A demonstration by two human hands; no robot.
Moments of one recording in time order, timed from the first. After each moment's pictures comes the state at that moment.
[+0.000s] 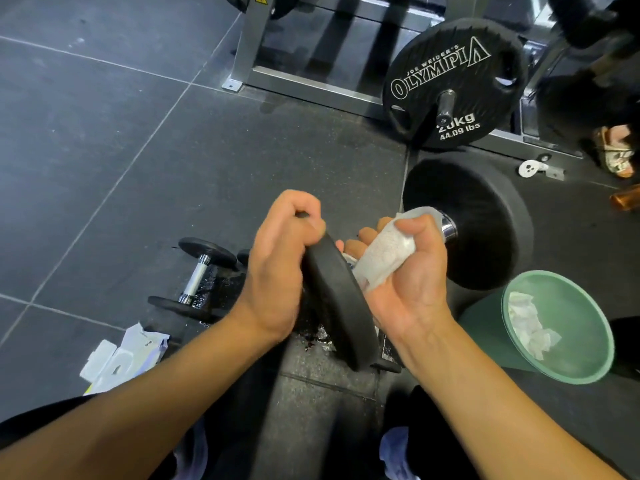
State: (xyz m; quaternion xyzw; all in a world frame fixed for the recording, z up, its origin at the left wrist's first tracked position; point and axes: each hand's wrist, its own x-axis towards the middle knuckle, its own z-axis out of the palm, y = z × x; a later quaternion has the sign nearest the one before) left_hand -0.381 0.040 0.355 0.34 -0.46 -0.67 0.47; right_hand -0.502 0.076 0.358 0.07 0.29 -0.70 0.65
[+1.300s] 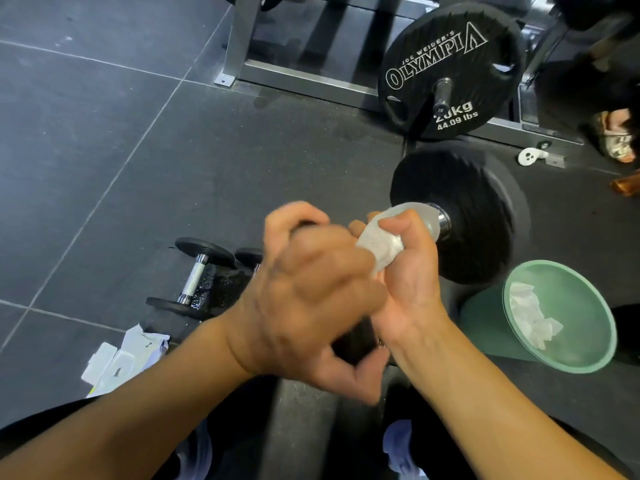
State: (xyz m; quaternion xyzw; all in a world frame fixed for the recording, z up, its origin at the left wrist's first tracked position) left_hand -0.368 0.048 0.348 0.10 -0.88 -0.05 0.46; right_hand -0.500 0.078 0.366 0.07 0.30 -0.66 0.69
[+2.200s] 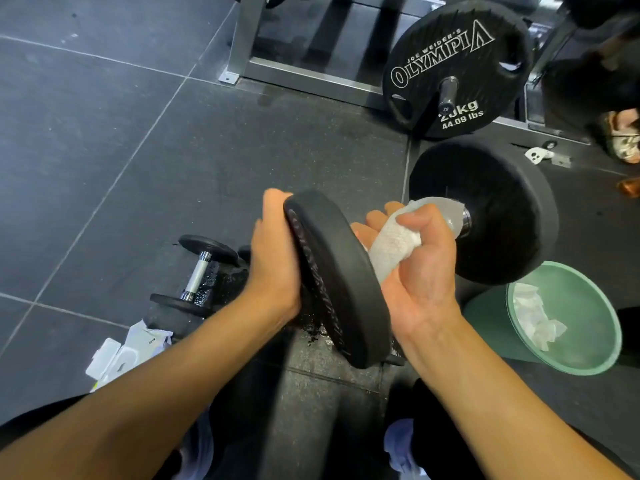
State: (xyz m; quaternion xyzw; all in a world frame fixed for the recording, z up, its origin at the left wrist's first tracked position) left_hand -0.395 0.018 0.338 0.44 -0.31 -0.72 0.44; right_hand -0.502 0.078 0.371 0.05 0.25 -0.72 0.65
